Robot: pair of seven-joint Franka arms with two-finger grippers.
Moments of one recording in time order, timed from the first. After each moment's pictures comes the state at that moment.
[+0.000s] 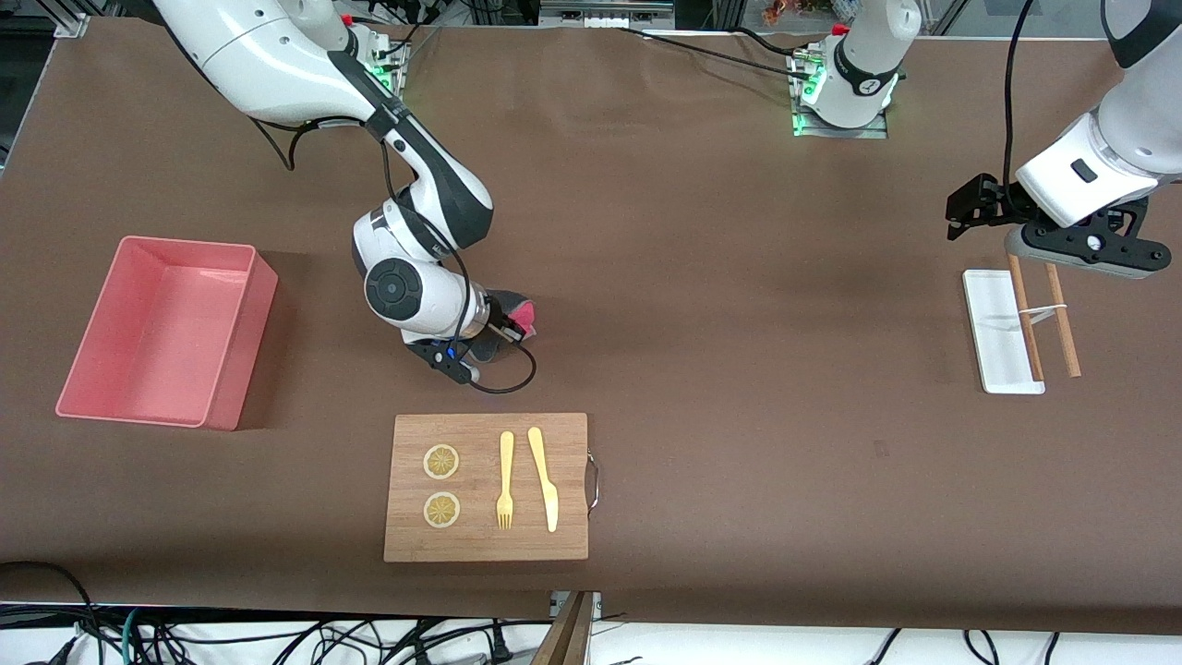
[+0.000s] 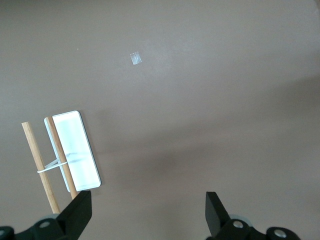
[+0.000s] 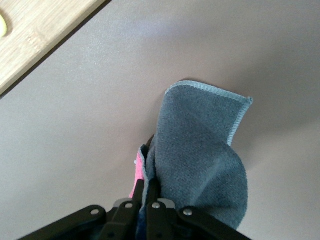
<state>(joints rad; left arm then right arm) -0.04 0.01 -0.06 -1.66 0.03 1.61 0.12 0.19 0.66 0.39 -1.66 0.05 2.21 1.05</state>
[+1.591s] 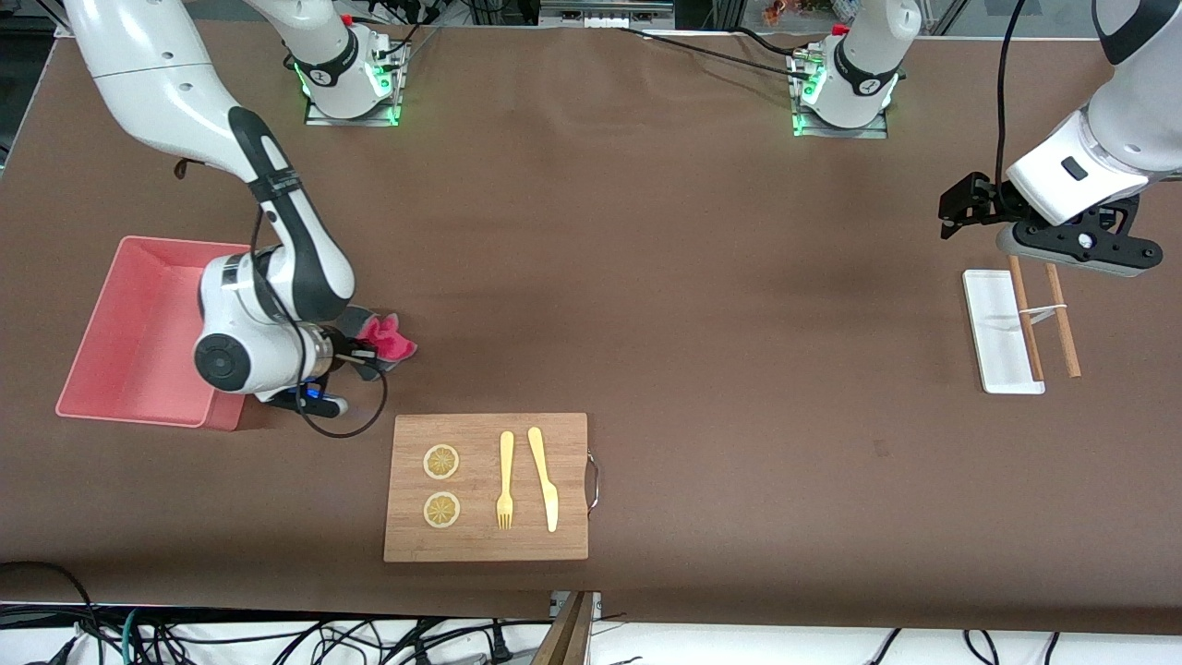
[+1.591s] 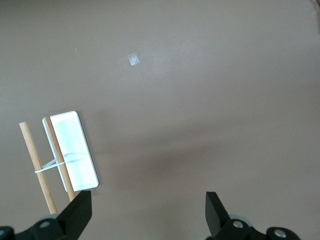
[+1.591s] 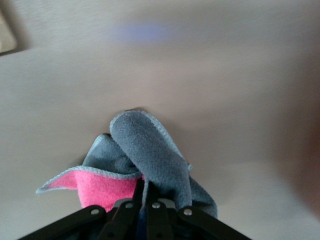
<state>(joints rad) -0.05 0.01 -0.07 -1.66 0.03 1.60 0.10 0.08 0.65 0.07 -1.67 0.05 1.97 0.29</state>
